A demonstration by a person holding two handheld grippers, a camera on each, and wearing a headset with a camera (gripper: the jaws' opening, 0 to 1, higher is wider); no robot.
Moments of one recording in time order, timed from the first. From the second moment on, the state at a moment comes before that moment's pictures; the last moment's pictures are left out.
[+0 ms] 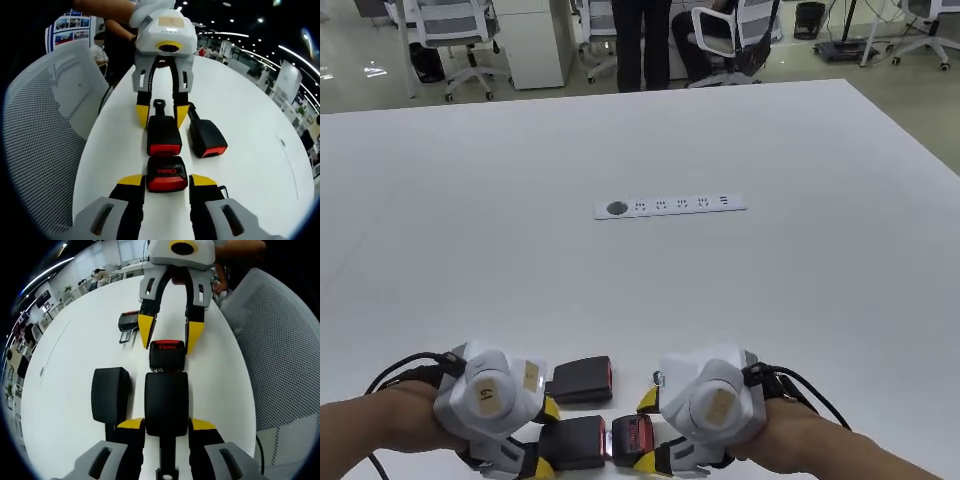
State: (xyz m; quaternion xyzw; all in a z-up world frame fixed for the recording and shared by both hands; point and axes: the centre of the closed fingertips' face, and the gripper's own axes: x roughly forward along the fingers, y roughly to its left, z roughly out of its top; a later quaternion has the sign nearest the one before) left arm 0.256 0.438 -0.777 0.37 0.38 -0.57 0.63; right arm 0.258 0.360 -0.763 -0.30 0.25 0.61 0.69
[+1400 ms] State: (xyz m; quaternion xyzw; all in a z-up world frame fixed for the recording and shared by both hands) left arm 0.312 0.460 -0.730 0.33 0.37 -0.50 0.71; right arm 0.327 0.280 -0.717 -0.33 0.25 0.55 0.72
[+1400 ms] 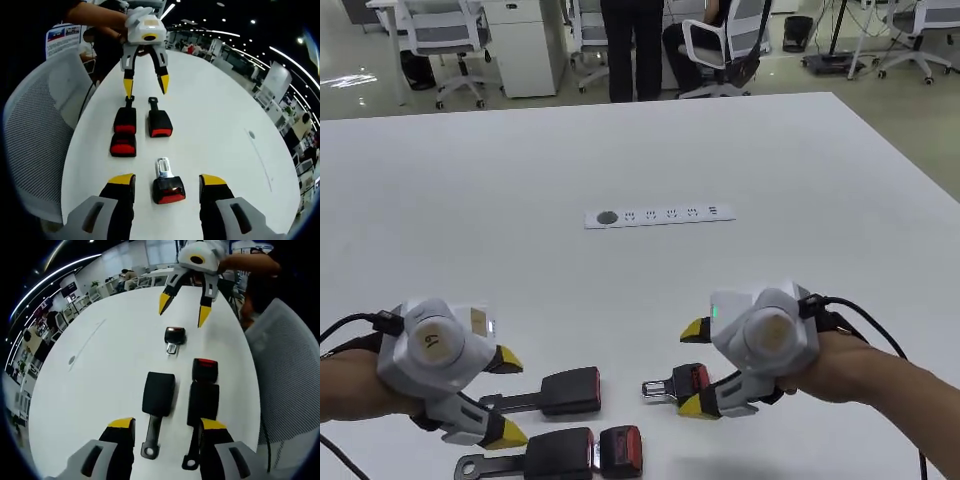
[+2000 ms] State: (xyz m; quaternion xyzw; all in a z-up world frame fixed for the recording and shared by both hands) left arm 0.331 0.442 -0.746 0.35 0.38 -0.52 0.68; right arm 0.331 0.257 -0.748 -0.32 0.27 0.56 0.72
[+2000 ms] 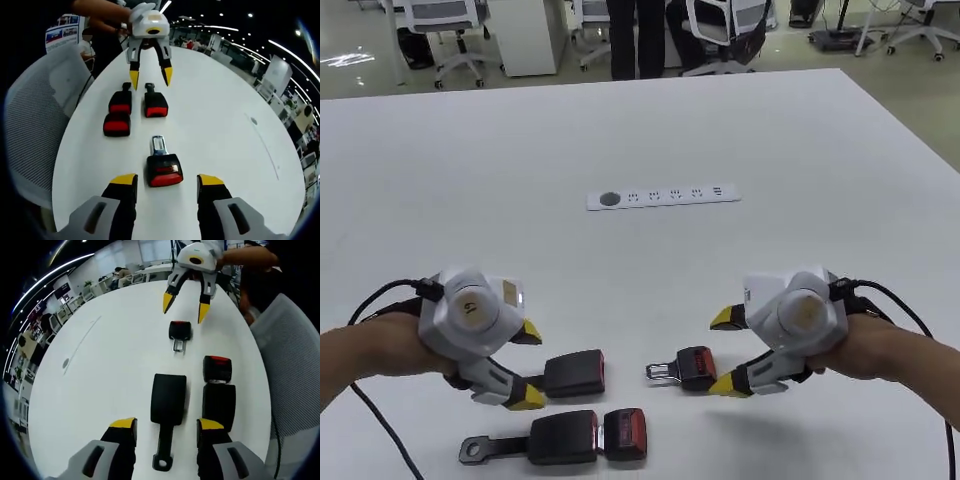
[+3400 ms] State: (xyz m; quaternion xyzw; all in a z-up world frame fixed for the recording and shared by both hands) left arm 0.336 0.434 -0.781 0.37 0.42 -0.55 0.62; right arm 0.335 0.273 -0.775 -0.32 0.27 0.58 0.70
